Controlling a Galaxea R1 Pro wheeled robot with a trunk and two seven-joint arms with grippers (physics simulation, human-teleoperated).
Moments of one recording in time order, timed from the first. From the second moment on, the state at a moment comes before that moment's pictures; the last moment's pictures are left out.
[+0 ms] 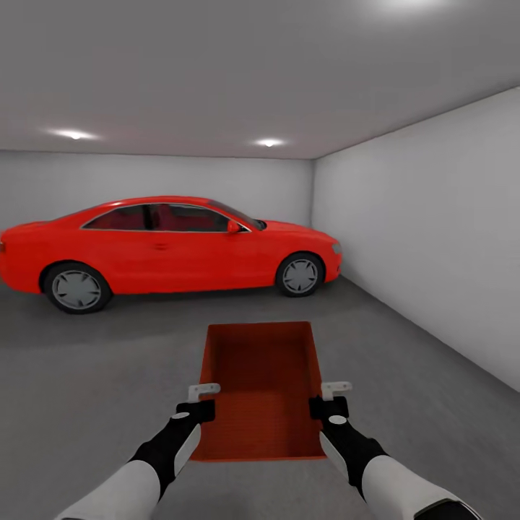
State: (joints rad) left arm -0.65 -0.12 -0.07 -0.39 0.13 0.11 0.19; right arm -0.69 0.09 0.27 -0.28 -0.13 -0.04 -0.29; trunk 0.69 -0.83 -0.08
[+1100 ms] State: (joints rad) left arm -0.65 -0.12 -0.07 -0.39 0.13 0.11 0.19; right arm -0.69 0.09 0.27 -0.28 -0.13 -0.04 -0.29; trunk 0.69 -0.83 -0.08
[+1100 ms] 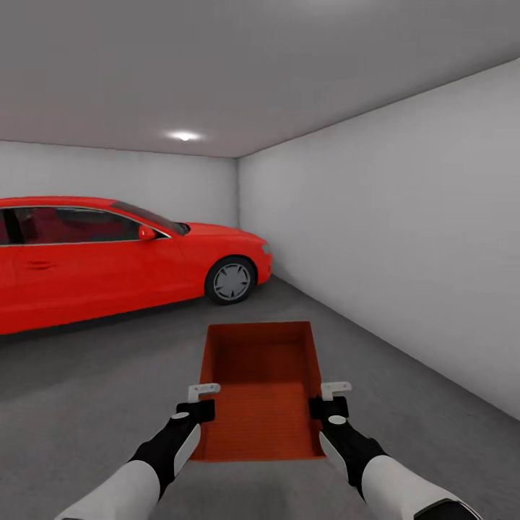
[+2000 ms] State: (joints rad) left arm -0.65 -0.12 -0.07 -0.39 0.12 0.11 0.19; right arm -0.69 0.09 0.27 -0.28 -0.14 -0.04 -0.29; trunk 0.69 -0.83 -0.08
